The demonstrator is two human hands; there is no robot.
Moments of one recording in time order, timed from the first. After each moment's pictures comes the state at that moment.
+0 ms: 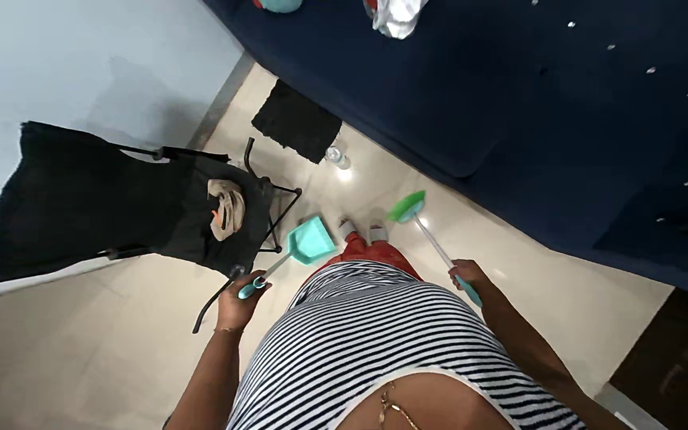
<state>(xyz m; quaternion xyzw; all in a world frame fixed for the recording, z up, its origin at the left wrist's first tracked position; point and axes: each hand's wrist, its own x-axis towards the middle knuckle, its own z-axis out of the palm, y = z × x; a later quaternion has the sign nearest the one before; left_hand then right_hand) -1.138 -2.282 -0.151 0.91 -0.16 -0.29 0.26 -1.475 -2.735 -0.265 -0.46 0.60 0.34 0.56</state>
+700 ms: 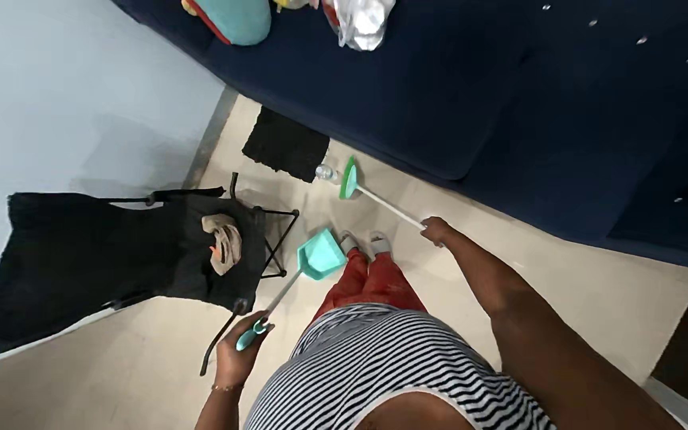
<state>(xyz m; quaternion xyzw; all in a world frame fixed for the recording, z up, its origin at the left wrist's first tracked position) -1.155 -2.315 -0.142 0.89 -0.18 -0.28 0.30 -1.332 -2.809 -0.323 -0.67 0.39 0.45 0.44</state>
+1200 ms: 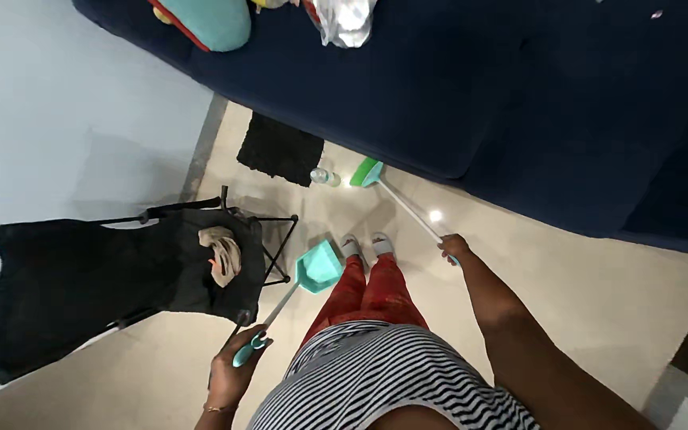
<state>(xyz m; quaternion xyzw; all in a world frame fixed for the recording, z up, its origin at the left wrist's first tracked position) -1.142 -2.342 -0.134 0.90 -0.22 -0.29 0.24 -1.421 -2.803 -0.399 -0.51 0.59 0.37 0.50</state>
